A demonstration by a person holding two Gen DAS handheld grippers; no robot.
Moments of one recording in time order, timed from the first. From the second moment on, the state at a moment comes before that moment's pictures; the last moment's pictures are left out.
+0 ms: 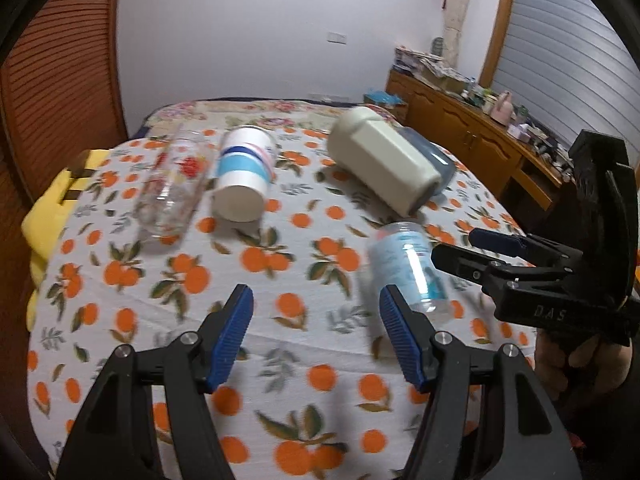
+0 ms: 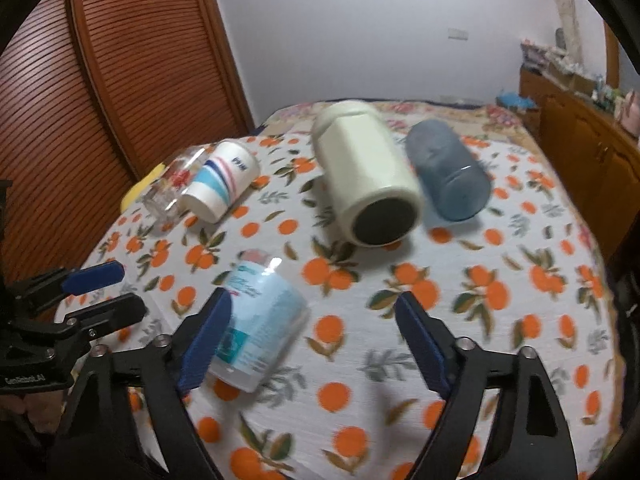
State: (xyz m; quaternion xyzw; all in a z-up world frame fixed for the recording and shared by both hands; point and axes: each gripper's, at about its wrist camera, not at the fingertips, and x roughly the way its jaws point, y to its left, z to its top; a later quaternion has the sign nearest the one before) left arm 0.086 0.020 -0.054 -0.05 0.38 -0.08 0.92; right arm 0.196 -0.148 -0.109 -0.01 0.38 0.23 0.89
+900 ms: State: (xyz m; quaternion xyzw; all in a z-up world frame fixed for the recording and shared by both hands) left arm 0.077 0.040 -0.063 -0.07 0.38 -0.07 0.92; right arm 0.233 -0.124 -0.141 0.01 0.52 0.23 0.82
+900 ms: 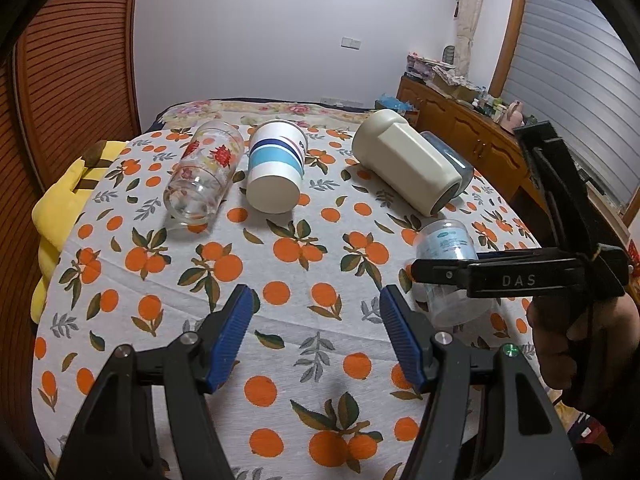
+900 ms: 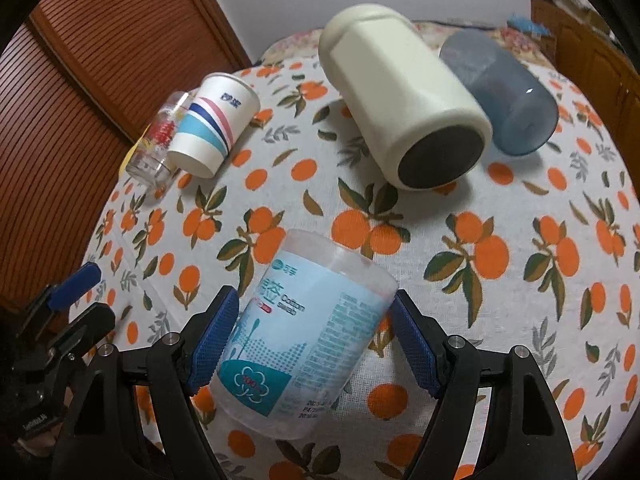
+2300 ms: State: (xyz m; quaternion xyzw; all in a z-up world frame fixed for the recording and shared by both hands) left arm 0.080 0.034 -0.062 -0.06 0.38 -0.07 0.92; right arm 0.202 -0.140 -0.102 -0.07 0.32 0.26 0.91
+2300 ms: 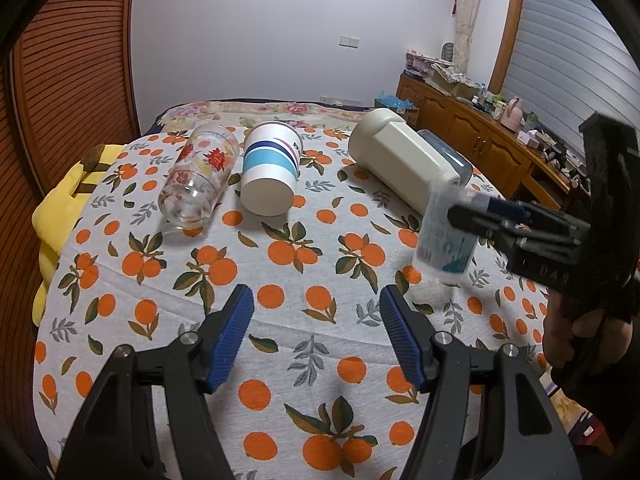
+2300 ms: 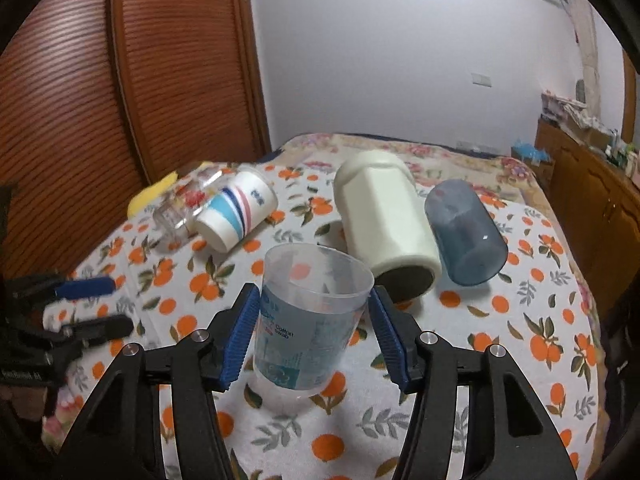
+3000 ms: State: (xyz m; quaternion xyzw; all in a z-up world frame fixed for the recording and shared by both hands) left arm 0.064 0.020 -0.042 -0.03 0.33 -0.06 0.94; right arm 0.168 -0.145 -0.105 -0.06 0.33 0.27 0.90
